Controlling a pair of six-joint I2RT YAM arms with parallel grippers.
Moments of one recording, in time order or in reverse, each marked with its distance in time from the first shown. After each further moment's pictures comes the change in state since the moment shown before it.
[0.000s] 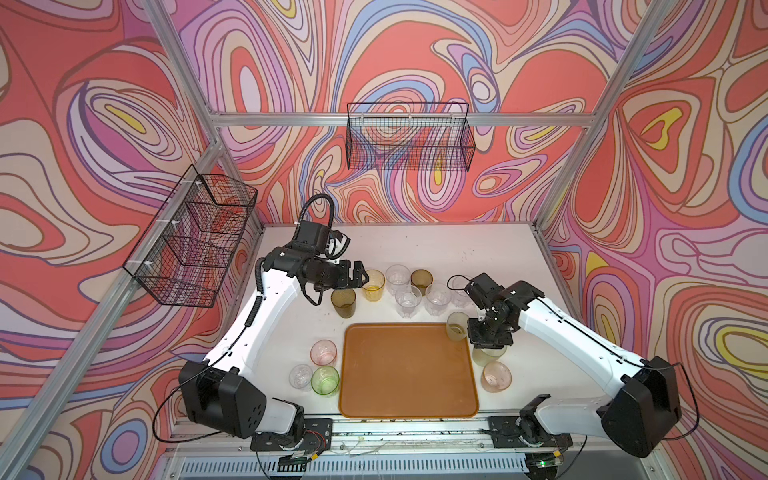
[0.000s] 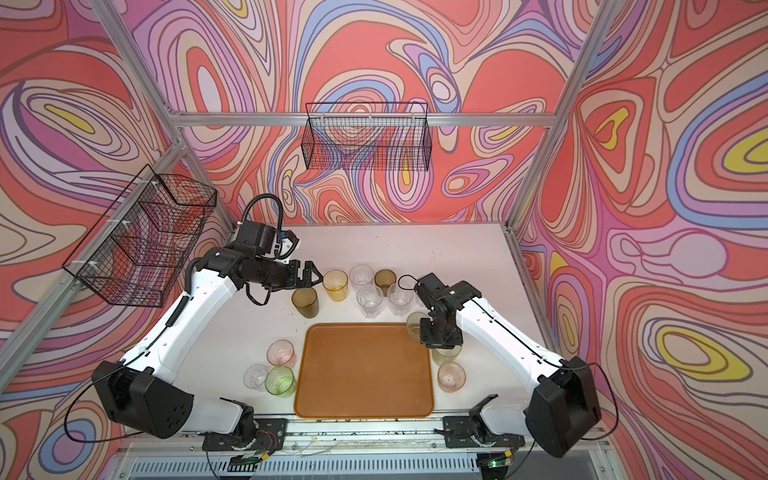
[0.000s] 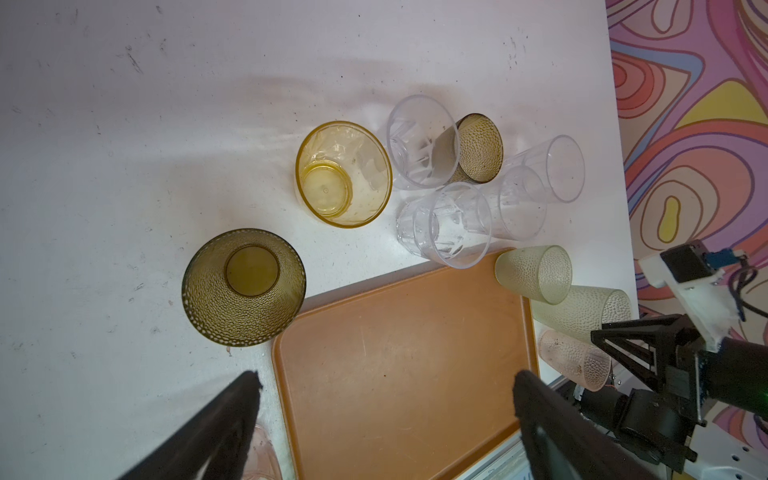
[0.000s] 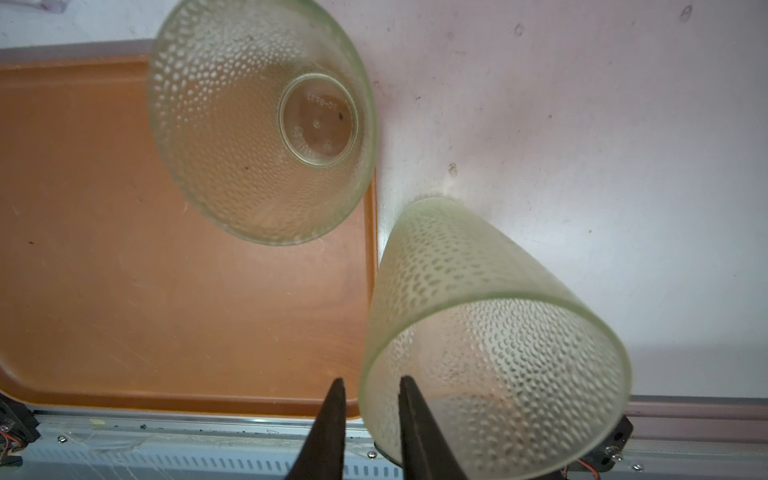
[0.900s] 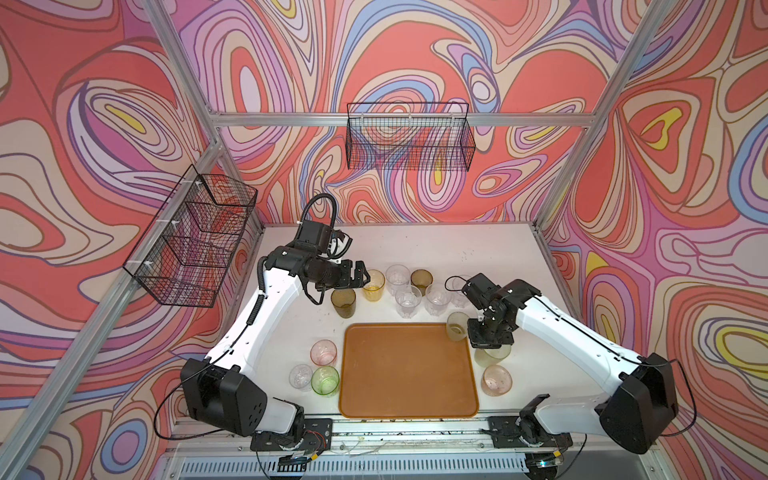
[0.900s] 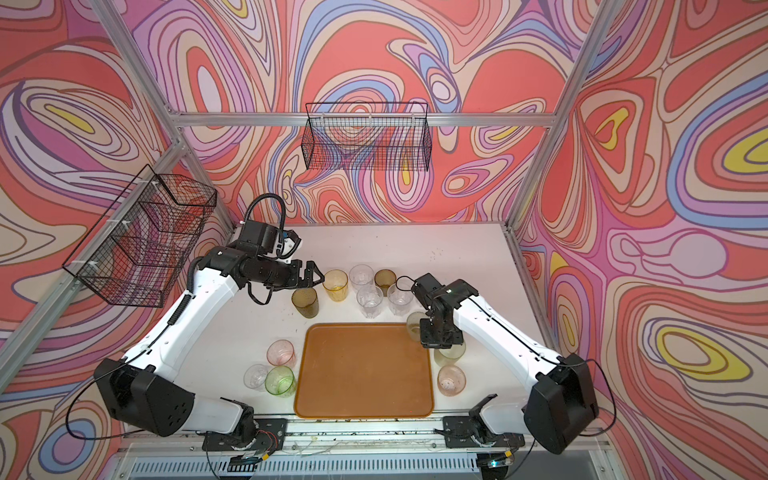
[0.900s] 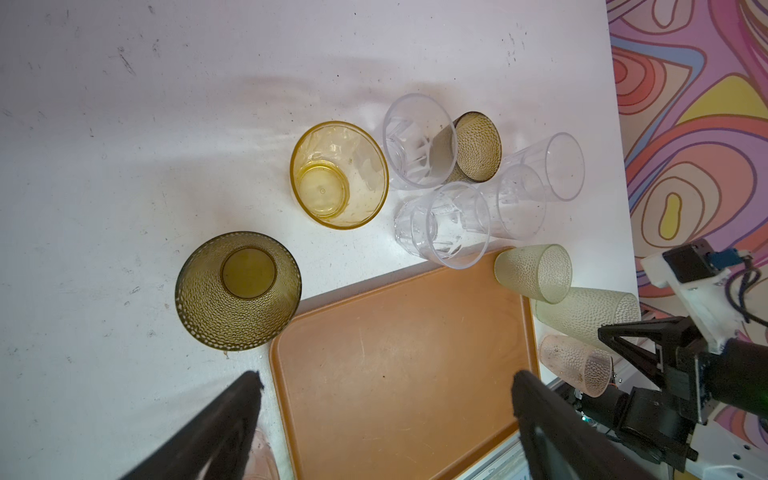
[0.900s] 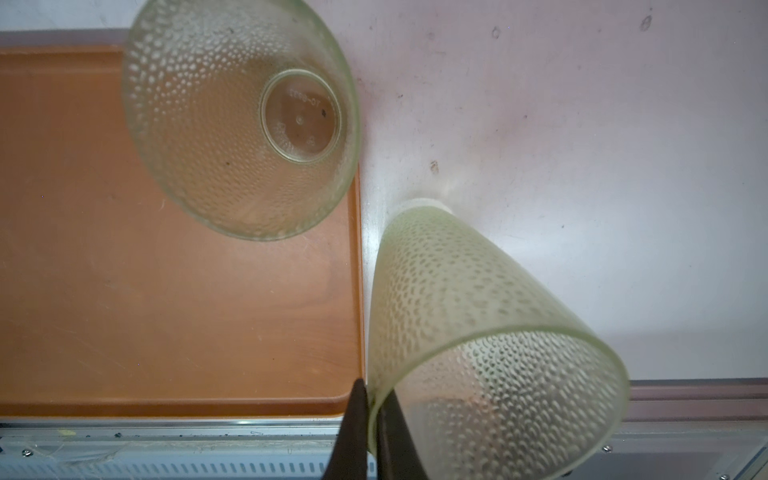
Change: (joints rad) left arm -0.009 0.010 0.009 0.000 -0.003 0.000; right arm 0.018 0.016 0.044 -0.048 0.052 0.003
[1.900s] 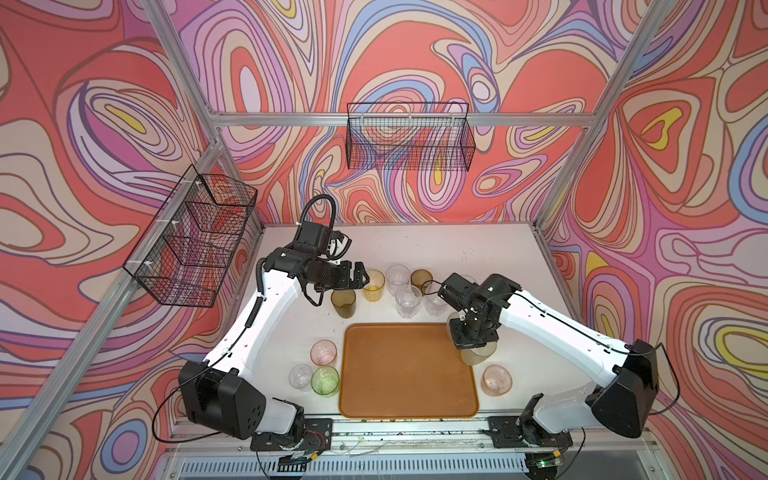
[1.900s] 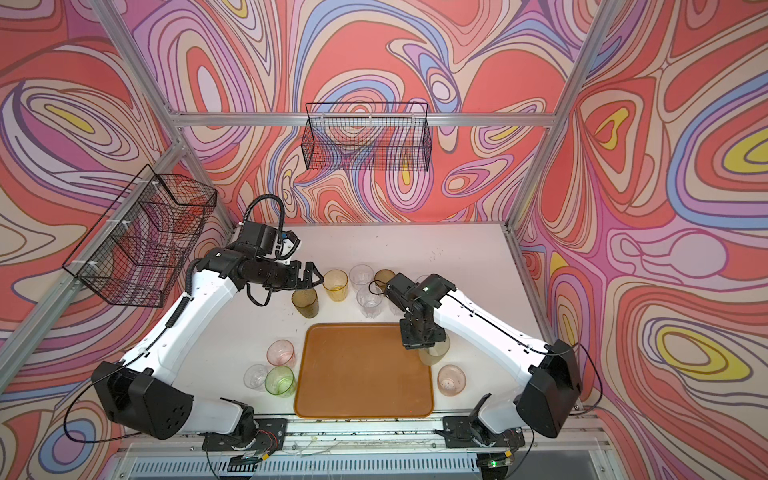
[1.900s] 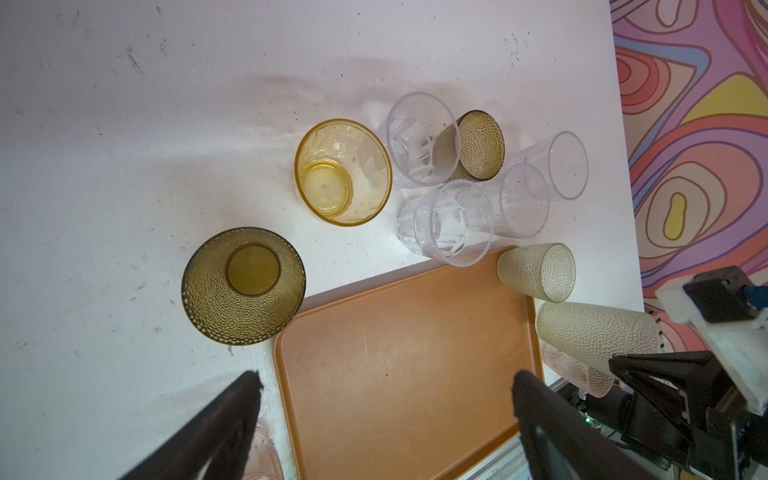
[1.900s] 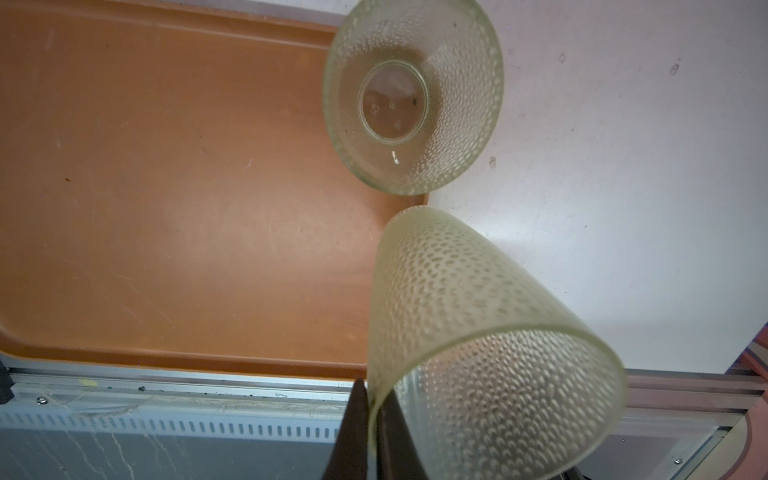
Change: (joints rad) left arm 0.000 -0.015 -0.012 0.000 -0.012 0.001; right arm 0.216 0.100 0.186 -0.102 0.023 0.090
